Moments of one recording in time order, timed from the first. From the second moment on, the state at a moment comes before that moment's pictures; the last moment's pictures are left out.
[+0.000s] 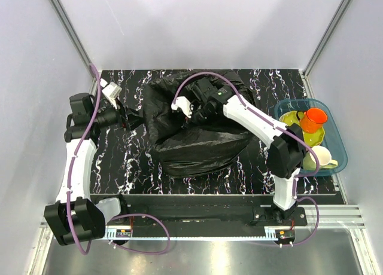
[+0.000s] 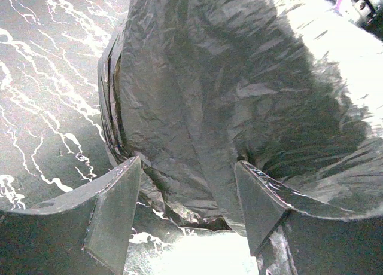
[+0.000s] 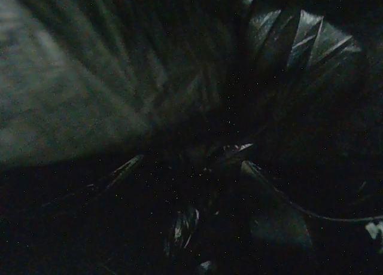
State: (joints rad) left arm 0.19 1.11 0.99 -0.41 1.08 0.12; right arm 0.72 1.93 1.78 -0.98 -0.43 -0.56
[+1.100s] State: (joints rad) left arm 0.19 1.06 1.07 -0.43 1.04 0.15; right arm 0.78 2.04 1.71 -0.92 -0.42 -0.66
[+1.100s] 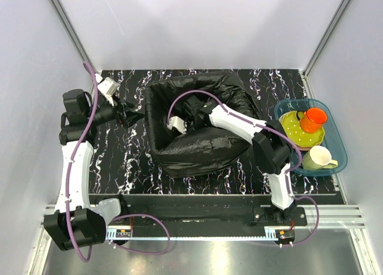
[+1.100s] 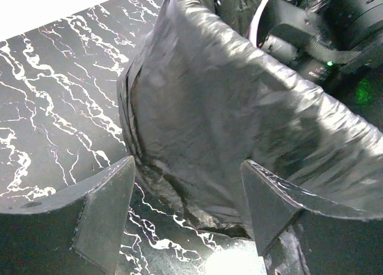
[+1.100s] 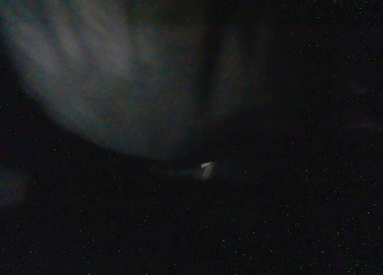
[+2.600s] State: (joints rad) left arm 0.19 1.07 1.07 -0.52 1.02 0.20; right arm 0.79 2.02 1.90 -1.04 -0.27 -0.70
